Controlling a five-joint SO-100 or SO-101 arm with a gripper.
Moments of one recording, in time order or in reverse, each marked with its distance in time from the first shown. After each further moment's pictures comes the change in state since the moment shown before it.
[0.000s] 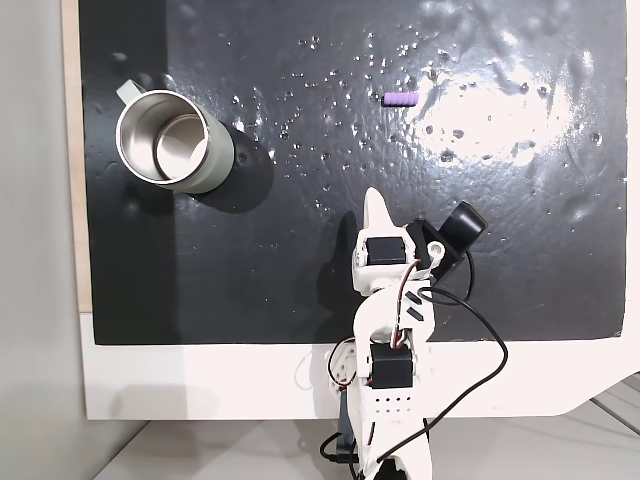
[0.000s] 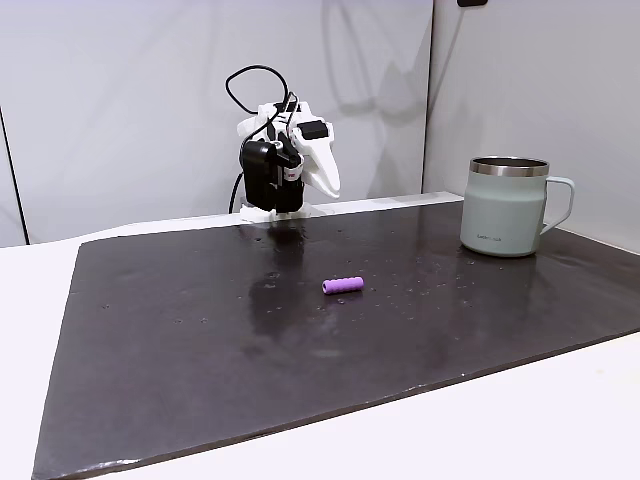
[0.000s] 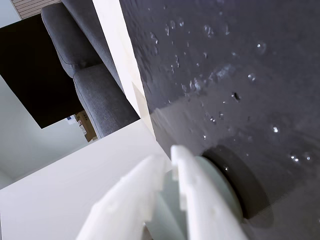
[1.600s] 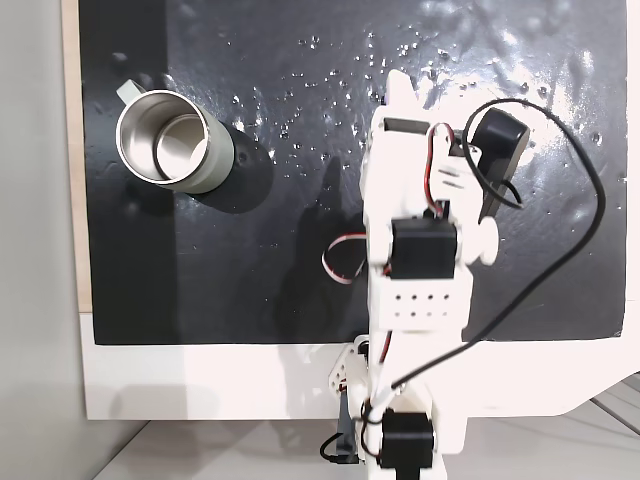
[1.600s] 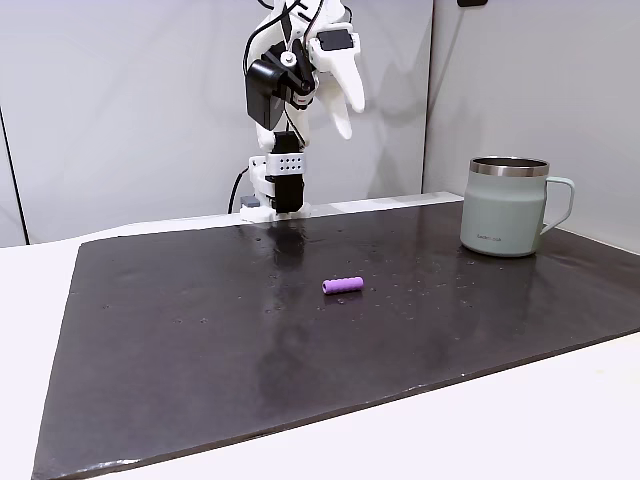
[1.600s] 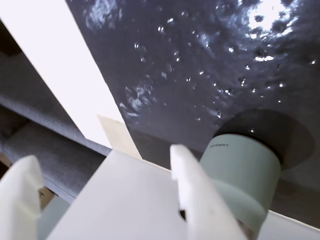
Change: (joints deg) arm -0.1 -83.9 -93.3 38.7 5.3
